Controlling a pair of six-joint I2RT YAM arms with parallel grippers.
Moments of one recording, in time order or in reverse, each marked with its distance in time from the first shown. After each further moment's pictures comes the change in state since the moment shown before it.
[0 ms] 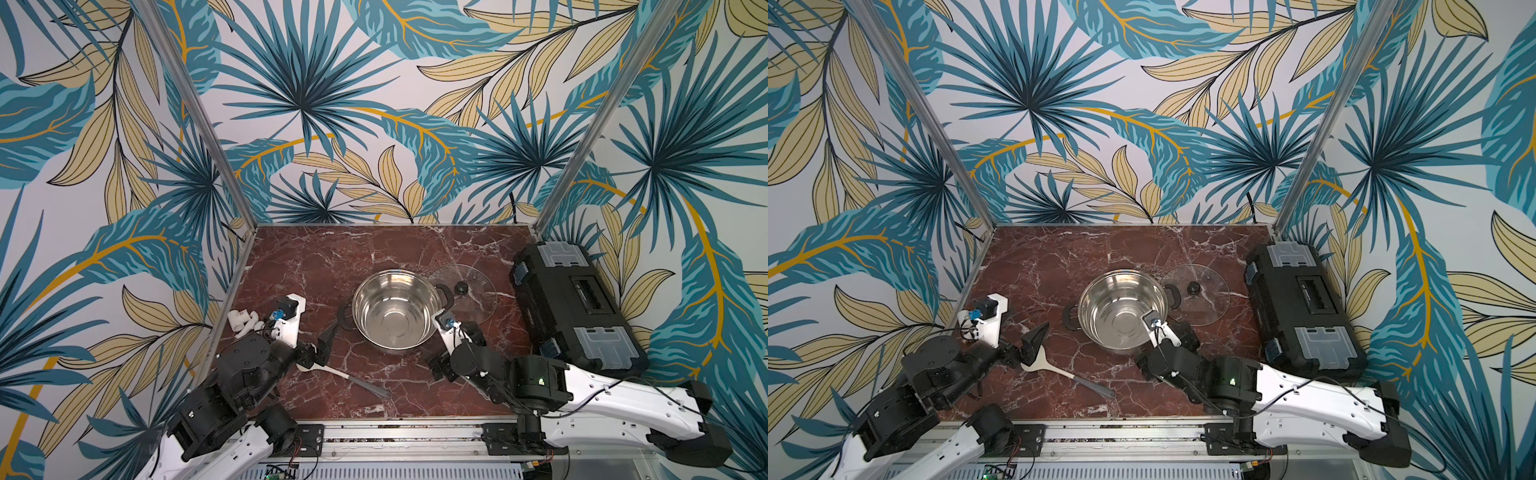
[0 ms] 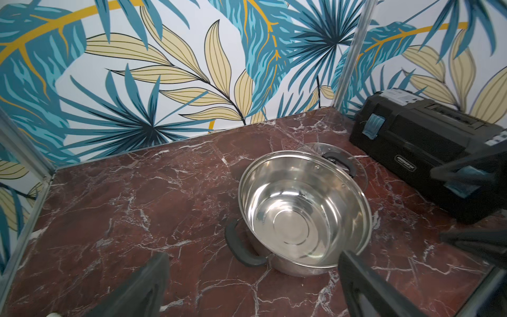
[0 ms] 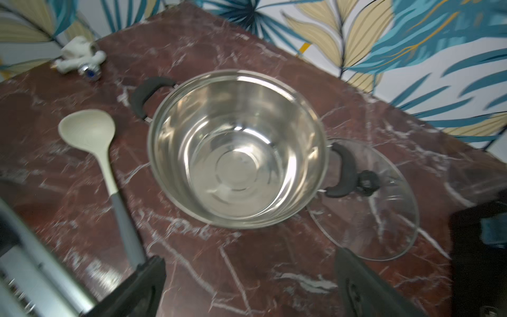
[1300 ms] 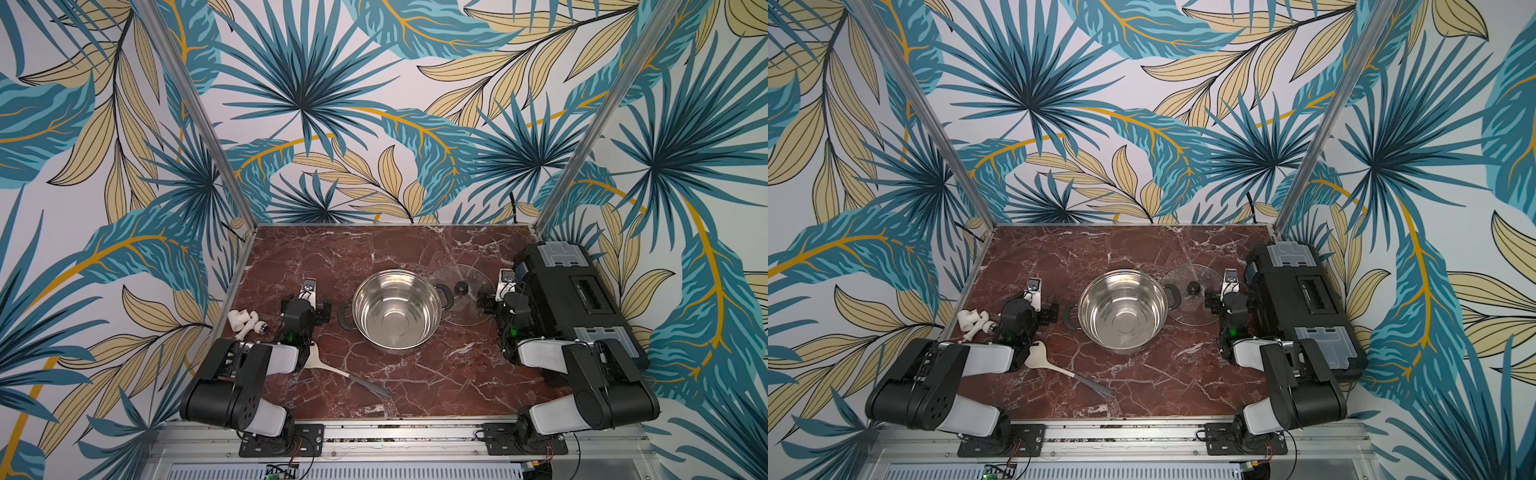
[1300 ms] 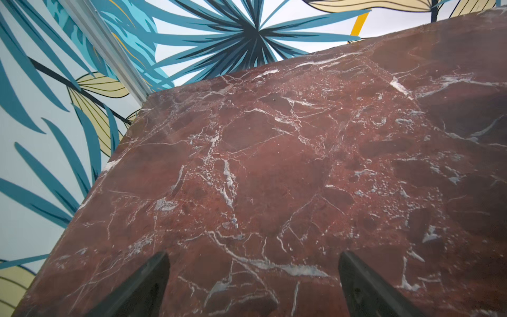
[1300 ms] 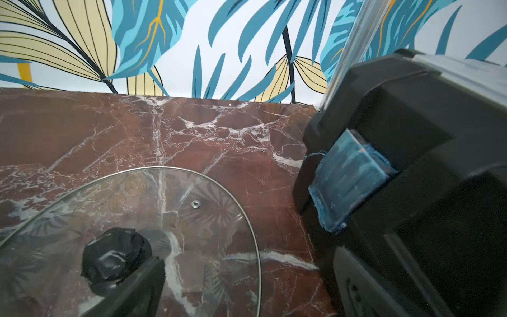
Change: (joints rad) left arm 0.557 1.110 -0.462 1.478 0.037 0.245; right arm -1.108 0.561 -0.524 1.487 -0.409 -0.353
